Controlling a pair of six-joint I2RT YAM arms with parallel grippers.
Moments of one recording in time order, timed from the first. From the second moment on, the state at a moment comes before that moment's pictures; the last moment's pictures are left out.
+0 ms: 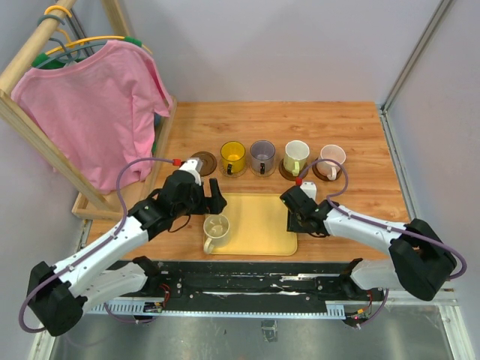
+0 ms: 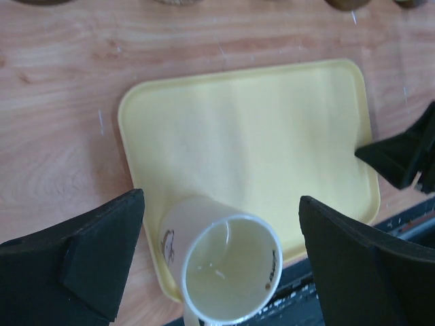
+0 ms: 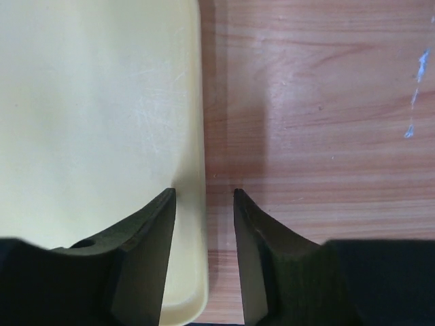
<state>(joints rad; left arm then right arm) -0.65 0.96 0.68 -0.33 -0.11 -0.57 0.76 1.29 0.61 -0.46 0.31 0.73</state>
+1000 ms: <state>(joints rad) -0.86 0.87 0.65 -0.80 -0.02 -0.69 0.77 1.31 0.62 -0.50 0.31 0.72</state>
